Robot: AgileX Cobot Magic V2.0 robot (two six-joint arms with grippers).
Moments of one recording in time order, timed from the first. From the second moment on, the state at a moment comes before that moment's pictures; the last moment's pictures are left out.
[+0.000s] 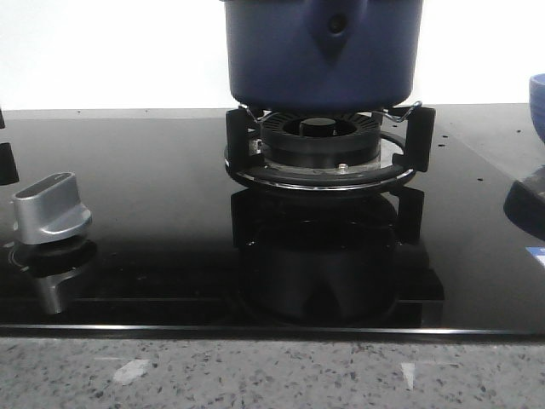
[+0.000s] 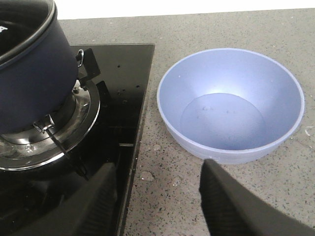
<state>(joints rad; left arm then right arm) -0.44 1.77 -1.41 -1.62 0.77 1.78 -0.13 0.63 -0.70 0.32 0.65 -0.26</state>
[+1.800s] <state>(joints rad) -0.19 1.64 -1.49 -1.63 0.85 1.76 -0.13 1.03 -1.06 -0.02 0.89 0.03</state>
